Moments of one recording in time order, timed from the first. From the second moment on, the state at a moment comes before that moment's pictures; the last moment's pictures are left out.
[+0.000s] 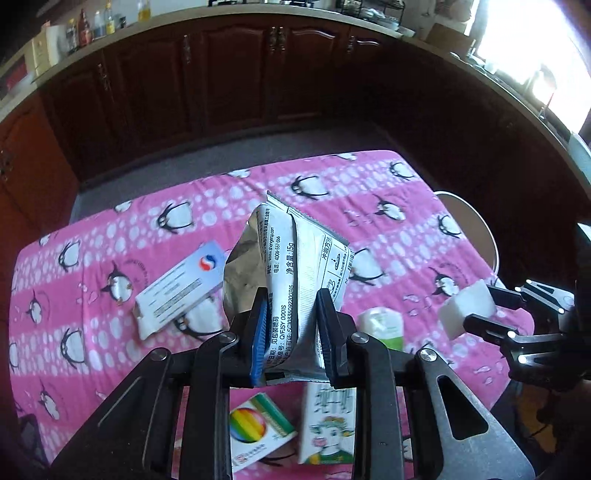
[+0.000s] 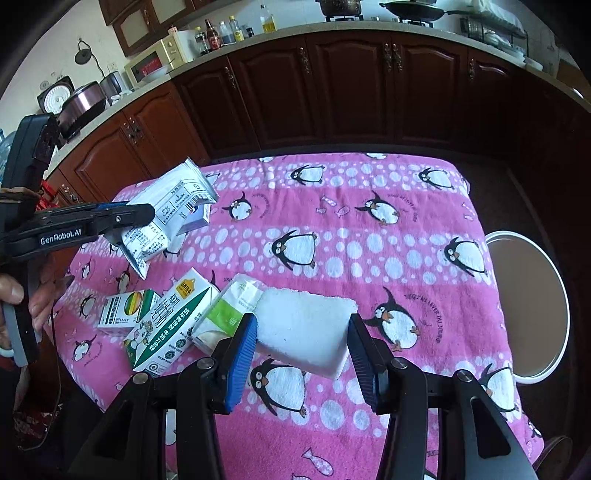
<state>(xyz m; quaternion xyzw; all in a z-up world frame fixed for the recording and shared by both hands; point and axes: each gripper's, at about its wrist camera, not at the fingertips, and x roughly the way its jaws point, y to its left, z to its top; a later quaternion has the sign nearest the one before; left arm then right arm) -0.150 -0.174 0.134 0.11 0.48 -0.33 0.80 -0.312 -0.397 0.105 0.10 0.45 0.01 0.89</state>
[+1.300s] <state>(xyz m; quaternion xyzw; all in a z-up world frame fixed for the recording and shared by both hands) -0.208 -0.435 0.119 0.19 0.47 -0.45 0.73 -0.375 -0.613 0.093 0.18 0.43 -0.19 0.86</state>
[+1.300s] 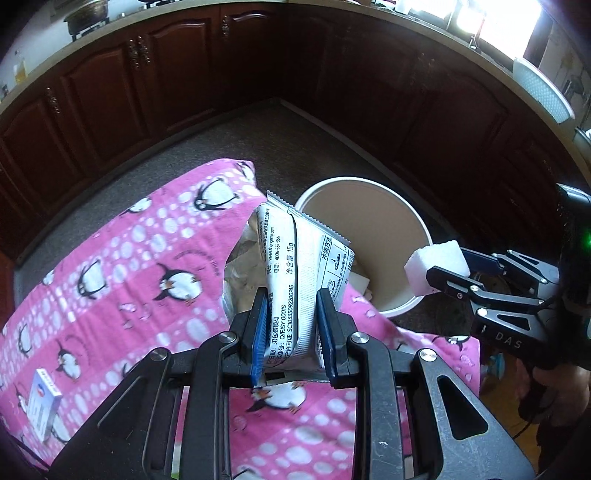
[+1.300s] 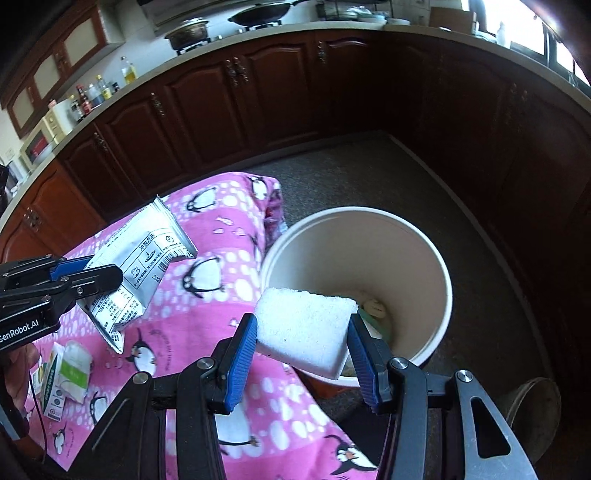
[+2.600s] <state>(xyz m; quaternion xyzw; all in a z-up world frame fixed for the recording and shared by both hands) -0.216 -0.512 0.072 0.18 0.51 -0.46 0.70 -0.375 -0.672 0.029 0.24 0.47 -0.22 0.82</state>
